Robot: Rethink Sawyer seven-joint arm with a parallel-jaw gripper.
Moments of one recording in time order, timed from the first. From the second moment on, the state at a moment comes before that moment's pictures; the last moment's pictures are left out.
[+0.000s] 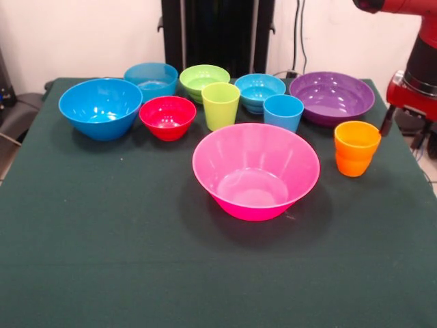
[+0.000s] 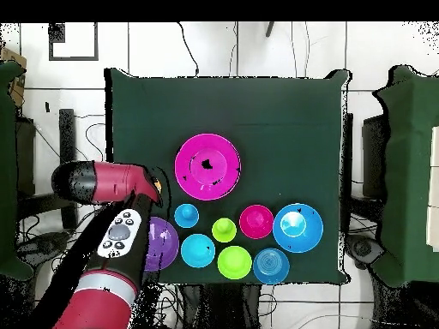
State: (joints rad) arm 0.38 -0.38 -0.26 1.46 0.40 0.60 2.35
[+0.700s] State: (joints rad) arm 0.33 -0.42 -0.26 1.56 0.40 0.56 2.35
